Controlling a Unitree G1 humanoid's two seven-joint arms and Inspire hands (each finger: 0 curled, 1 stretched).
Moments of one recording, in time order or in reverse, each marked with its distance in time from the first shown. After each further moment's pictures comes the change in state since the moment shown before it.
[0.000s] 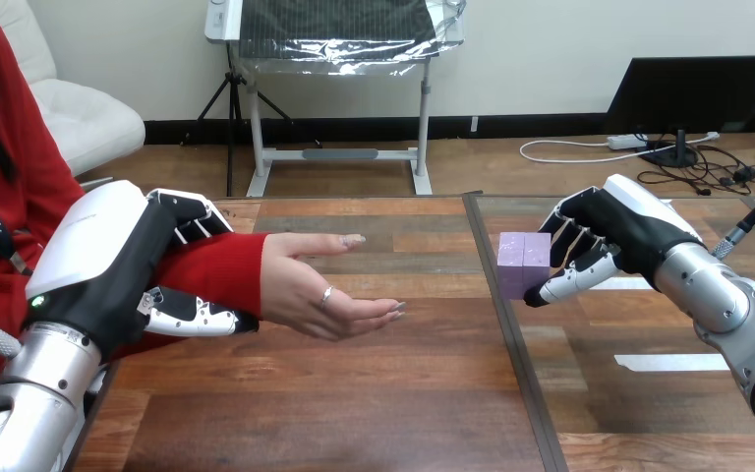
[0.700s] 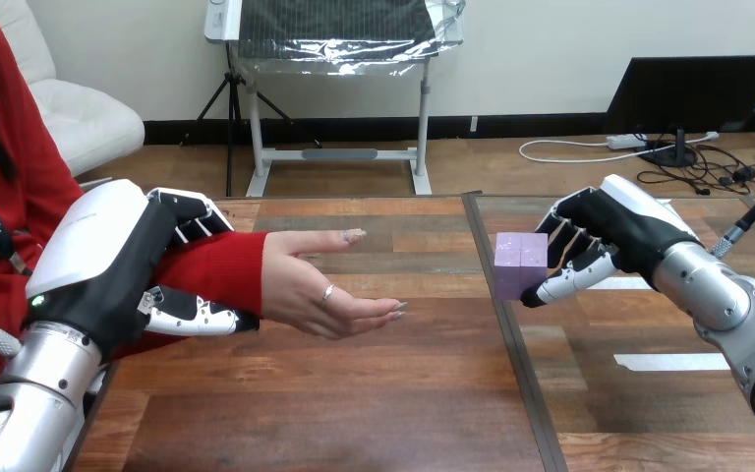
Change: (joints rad) left arm 0.000 0.000 0.000 -0.002 0.001 -0.005 0.002; right arm 0.000 0.000 -0.004 -0.013 0.017 -0.005 0.030
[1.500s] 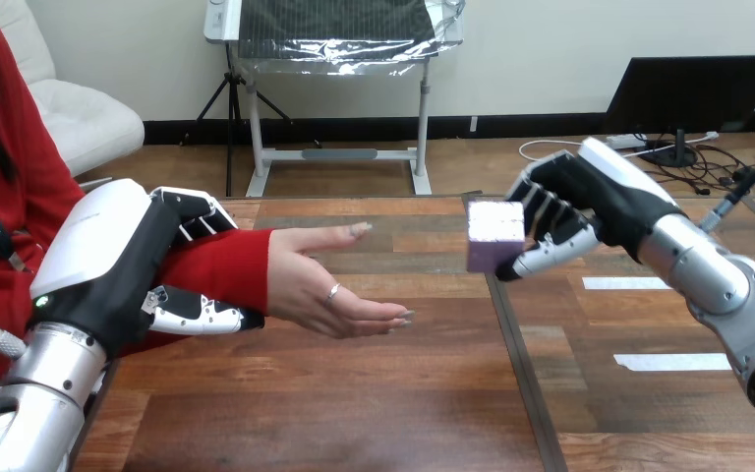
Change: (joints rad) left arm -0.001 -0.022 0.000 0.000 0.001 -0.007 0.004; right arm 0.008 0.000 -0.028 -0.118 0.042 -0.111 0.042
